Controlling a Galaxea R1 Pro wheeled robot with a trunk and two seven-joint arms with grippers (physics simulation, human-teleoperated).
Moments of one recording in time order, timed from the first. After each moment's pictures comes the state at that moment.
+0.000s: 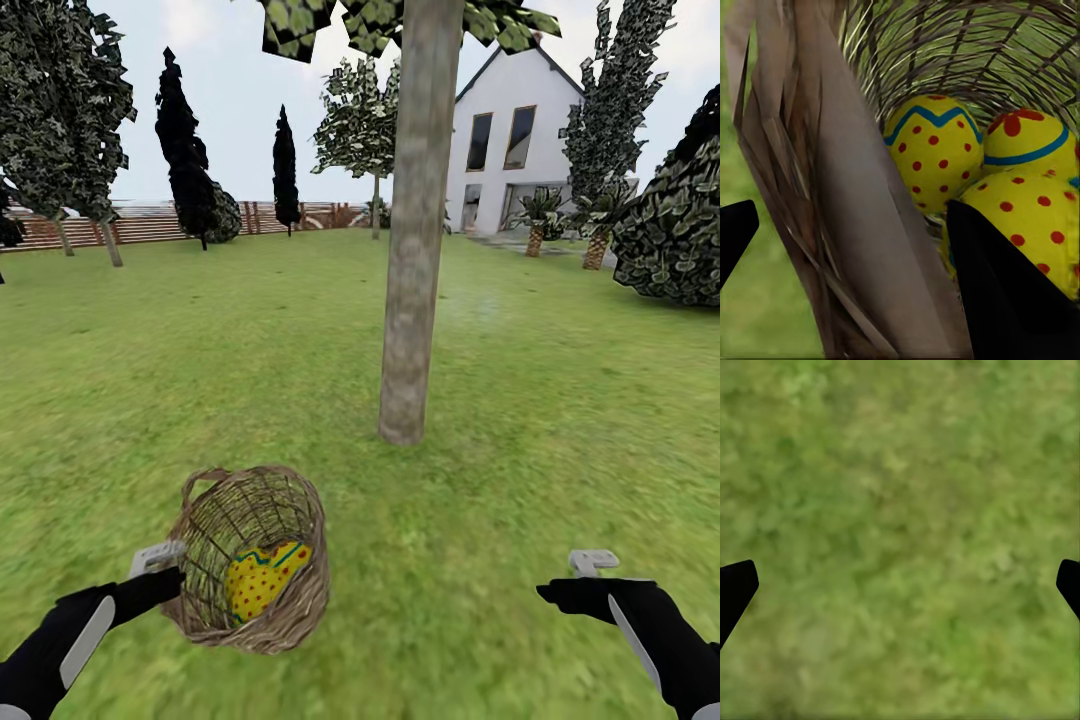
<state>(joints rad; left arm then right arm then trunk) -0.45 0.32 0.06 -0.76 0.39 0.48 -0.24 -0.44 -0.32 -0.08 -0.84 0.00 0.60 0.28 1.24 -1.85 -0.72</state>
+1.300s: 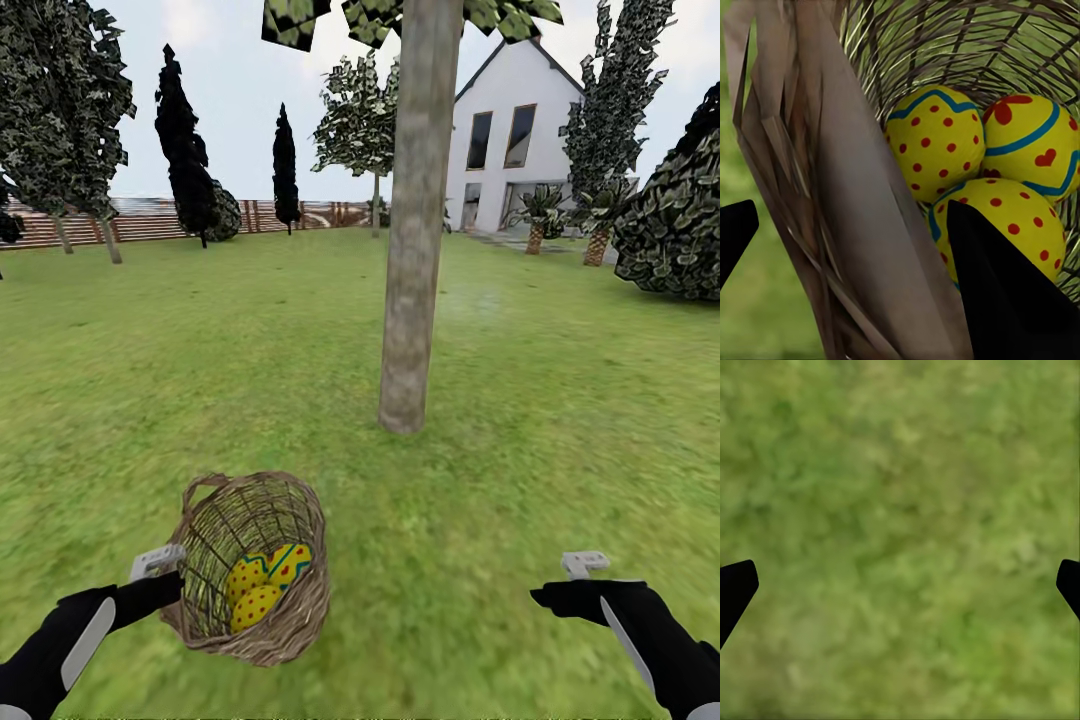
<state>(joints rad) -0.45 0.31 0.06 -0.75 0.39 0.52 -0.23 -0.44 -0.32 -0.04 -0.83 0.00 0.60 0.28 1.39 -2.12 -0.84</state>
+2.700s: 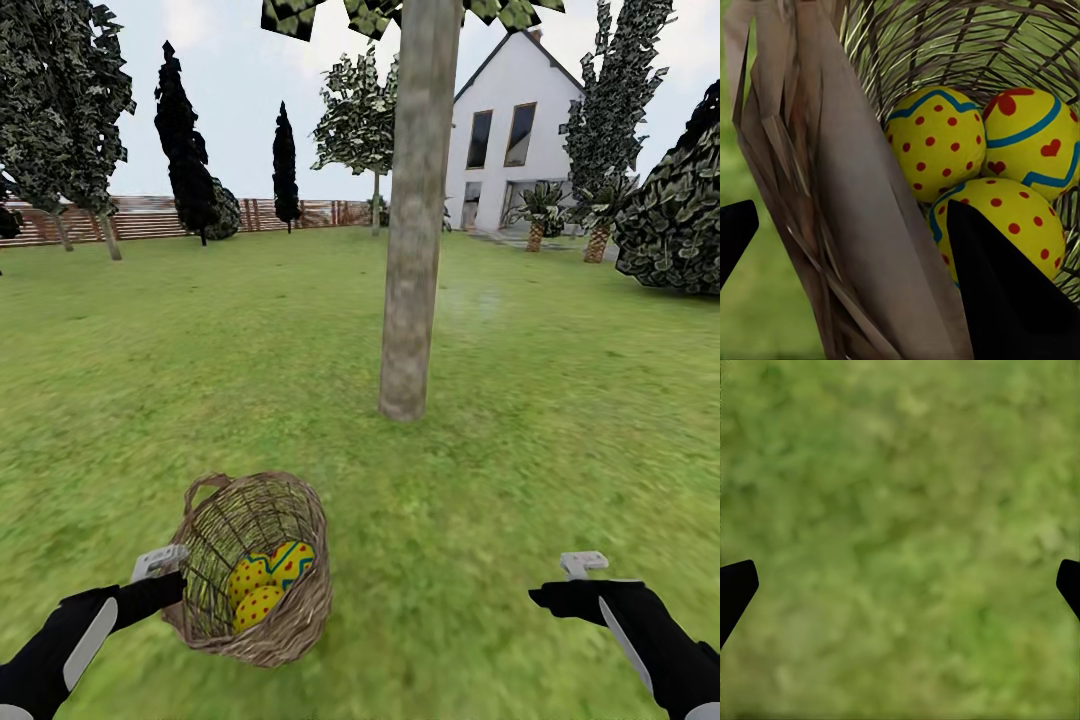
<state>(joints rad) -0.45 0.31 0.05 -0.75 0.39 0.52 -0.23 -0.44 -0.31 -0.03 -0.83 0.00 0.60 0.28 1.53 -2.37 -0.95</state>
